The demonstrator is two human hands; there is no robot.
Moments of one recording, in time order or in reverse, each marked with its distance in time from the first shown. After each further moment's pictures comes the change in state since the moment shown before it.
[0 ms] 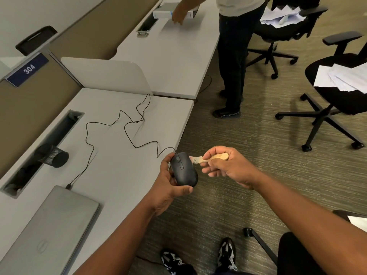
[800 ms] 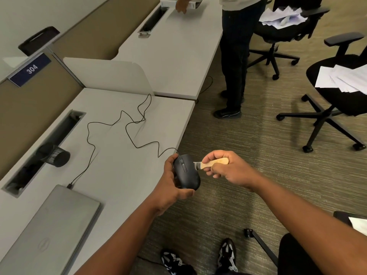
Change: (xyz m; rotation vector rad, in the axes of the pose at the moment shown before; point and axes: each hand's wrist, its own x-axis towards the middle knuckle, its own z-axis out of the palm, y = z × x) left_hand 0.005 -0.010 -0.005 0.328 -0.010 0.013; right_hand -0.007 -0.003 0.004 -0.241 0.016 0.011
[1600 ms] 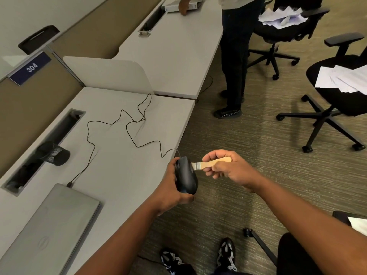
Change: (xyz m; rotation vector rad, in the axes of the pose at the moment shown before) left_hand 0.001 -0.010 -0.003 0.231 -0.042 -0.007; right_hand -0.003 0.003 -0.002 0.133 -0.025 -0.009
